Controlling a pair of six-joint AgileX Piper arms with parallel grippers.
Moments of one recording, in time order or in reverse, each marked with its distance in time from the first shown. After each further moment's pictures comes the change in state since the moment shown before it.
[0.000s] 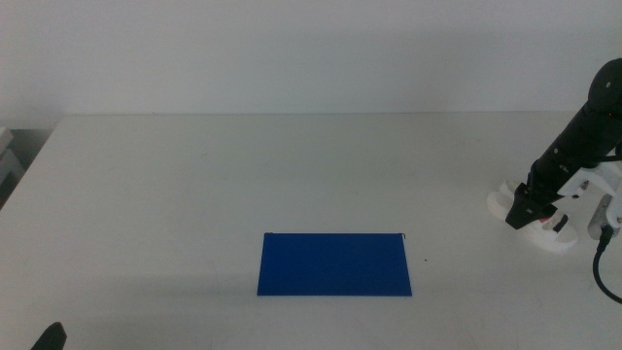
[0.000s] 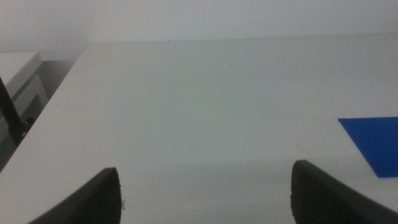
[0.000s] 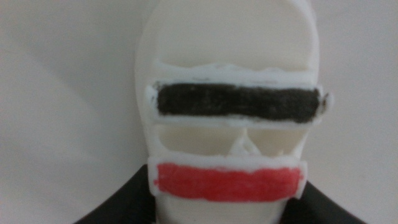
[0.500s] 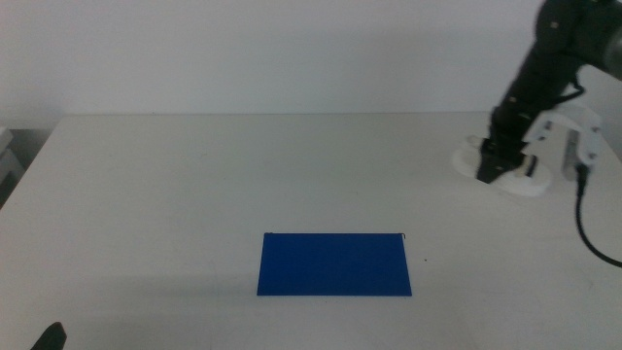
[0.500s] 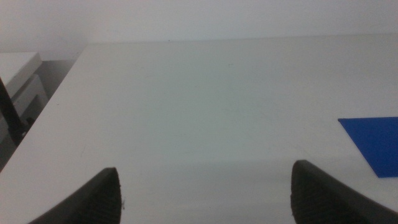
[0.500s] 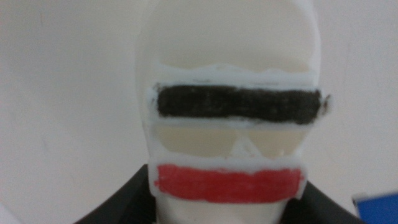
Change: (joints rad) left arm 0.000 0.000 0.000 0.000 0.000 0.000; right arm 0.190 0.000 -0.309 -0.175 0.216 0.035
